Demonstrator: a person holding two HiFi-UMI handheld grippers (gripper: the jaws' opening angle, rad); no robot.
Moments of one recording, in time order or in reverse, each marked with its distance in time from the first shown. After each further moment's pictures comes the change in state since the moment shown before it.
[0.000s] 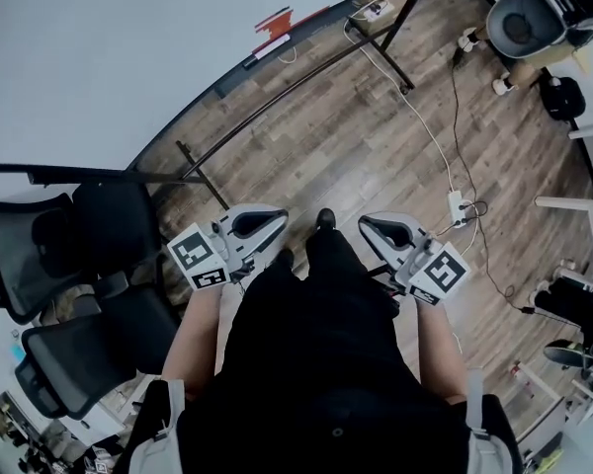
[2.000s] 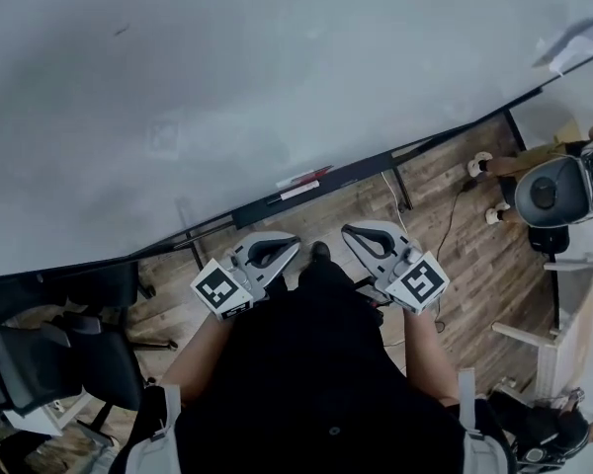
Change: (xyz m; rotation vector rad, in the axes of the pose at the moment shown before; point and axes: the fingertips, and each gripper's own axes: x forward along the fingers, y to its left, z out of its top) left arm 0.063 0.224 0.162 0.205 -0.236 0.316; right arm 0.218 -0.218 0.170 -0.343 0.091 0.238
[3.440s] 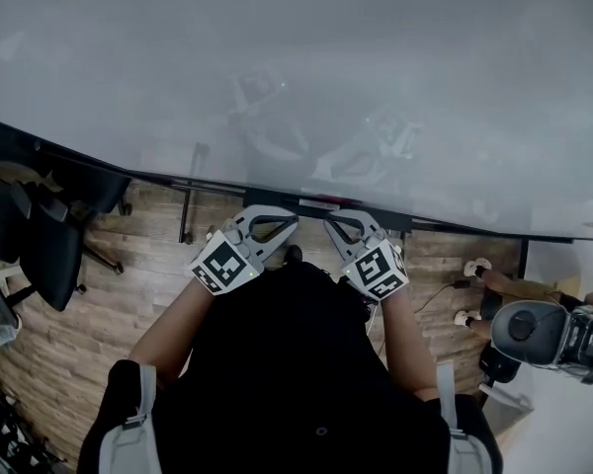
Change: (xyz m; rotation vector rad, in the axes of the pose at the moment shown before) left arm 0.013 0.066 -0.019 0.229 0.193 0.437; right arm 0.094 -0.048 -0.084 -0.392 0.396 0.338
